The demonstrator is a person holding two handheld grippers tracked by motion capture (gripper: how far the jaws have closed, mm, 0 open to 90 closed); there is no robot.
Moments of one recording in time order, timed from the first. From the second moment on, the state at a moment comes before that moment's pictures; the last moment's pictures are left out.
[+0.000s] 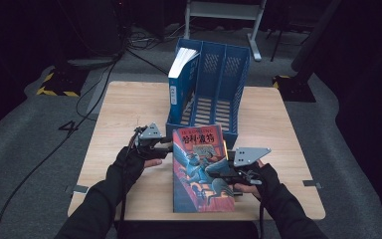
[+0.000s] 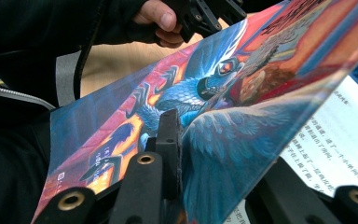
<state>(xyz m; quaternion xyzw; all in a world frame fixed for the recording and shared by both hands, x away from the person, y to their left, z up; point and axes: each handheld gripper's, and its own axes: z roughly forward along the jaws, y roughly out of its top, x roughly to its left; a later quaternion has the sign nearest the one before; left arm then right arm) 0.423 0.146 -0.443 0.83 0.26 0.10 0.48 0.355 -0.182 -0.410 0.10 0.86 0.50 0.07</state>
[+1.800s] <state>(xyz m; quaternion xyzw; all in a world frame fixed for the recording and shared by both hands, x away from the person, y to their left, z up) 0.418 0.114 -0.331 0.81 0.15 0.13 0.56 0.354 -0.205 -0.387 0.13 0.81 0.54 0.22</state>
